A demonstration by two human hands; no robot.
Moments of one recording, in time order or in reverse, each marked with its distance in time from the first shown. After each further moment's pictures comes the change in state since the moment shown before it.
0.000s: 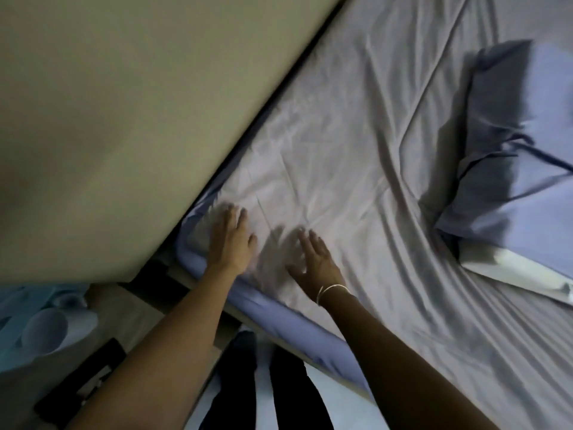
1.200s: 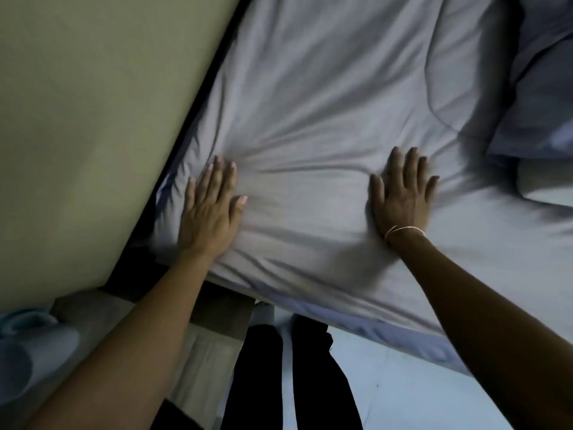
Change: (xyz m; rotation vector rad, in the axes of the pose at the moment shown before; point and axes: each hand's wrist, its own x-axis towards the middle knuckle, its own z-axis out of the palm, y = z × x) left_hand 0.033 -0.082 0.065 0.174 0.113 0.303; right_hand 0.047 0.110 0.018 -0.246 0.508 0.433
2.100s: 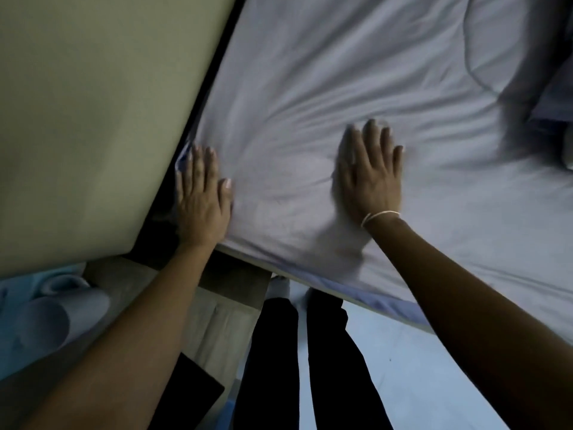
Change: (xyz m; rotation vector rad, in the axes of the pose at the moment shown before) left_hand -0.037 -0.024 -0.003 -0.039 0.044 -0.187; right_hand -0.040 -0.070 0.010 0.098 -0.069 -0.271
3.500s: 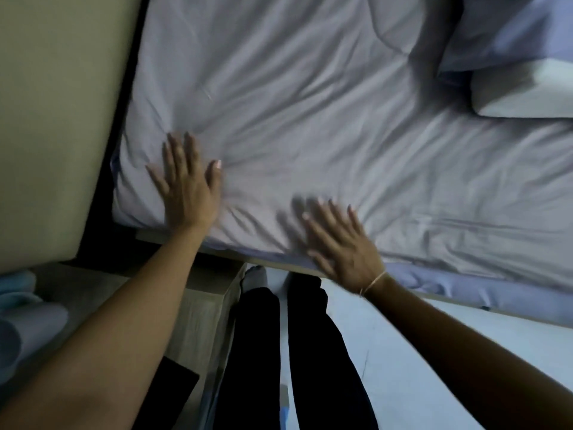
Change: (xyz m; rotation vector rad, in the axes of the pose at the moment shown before) left_hand 0.001 0.084 0.013 0.010 -0.021 -0.018; right_hand -0.163 0.067 -0.006 -0.026 0.017 -0.427
